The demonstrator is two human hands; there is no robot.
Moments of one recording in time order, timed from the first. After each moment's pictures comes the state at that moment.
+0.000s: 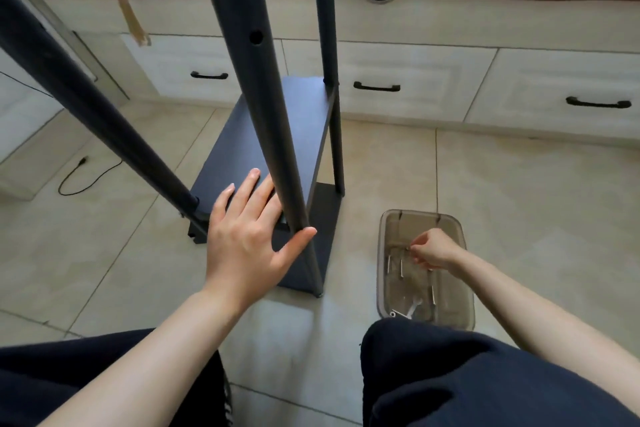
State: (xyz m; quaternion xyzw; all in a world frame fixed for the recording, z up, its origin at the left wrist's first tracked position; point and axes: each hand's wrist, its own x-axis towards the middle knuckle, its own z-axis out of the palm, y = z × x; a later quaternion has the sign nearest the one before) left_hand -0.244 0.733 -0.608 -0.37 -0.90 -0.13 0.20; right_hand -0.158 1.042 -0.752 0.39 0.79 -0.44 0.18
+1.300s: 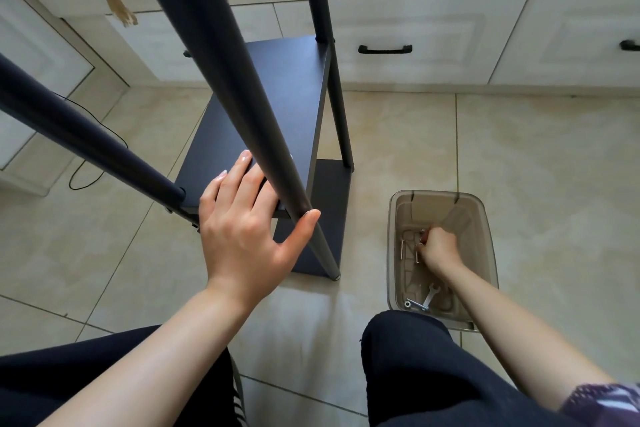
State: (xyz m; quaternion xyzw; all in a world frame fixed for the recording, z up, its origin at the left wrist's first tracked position) left_hand -0.244 0.759 -0.620 -0.35 -0.89 -0.13 0.28; right_hand -0.166 1.031 -0.856 0.41 0.84 -0.33 0.12
